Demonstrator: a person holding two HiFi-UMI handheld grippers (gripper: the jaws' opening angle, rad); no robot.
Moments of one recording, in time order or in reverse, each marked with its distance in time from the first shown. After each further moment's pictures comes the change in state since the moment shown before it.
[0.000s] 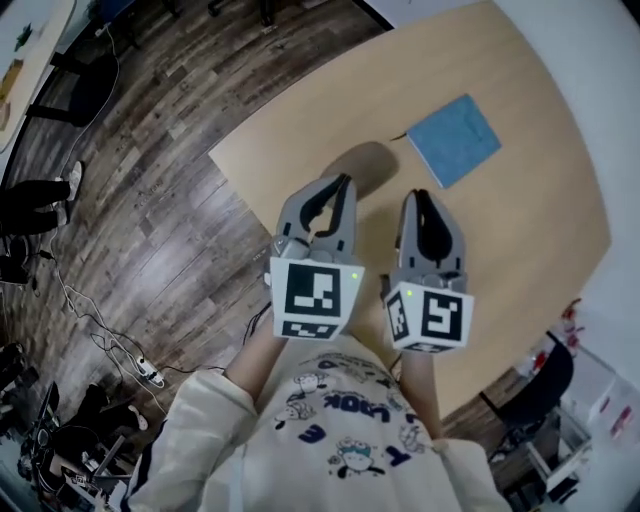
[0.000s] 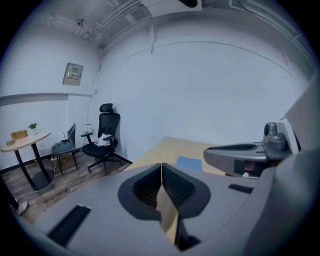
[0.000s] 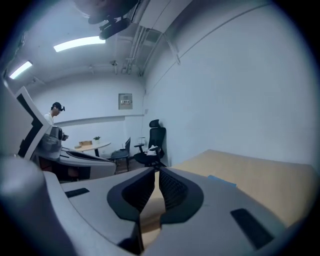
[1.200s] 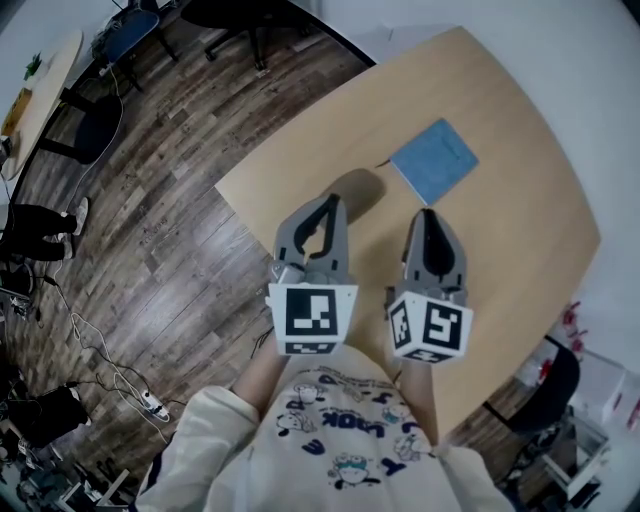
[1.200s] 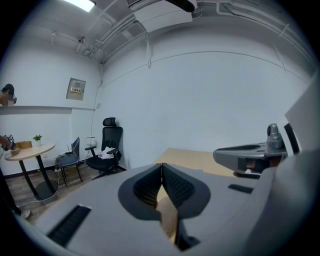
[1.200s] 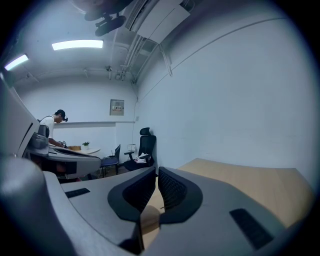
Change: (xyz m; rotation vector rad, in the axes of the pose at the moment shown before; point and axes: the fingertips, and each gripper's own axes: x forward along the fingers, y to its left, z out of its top) left arm -0.035 -0.007 0.044 0.045 -0.122 0.060; right arm -0.037 -0.027 0.036 0.013 -0.085 -0.124
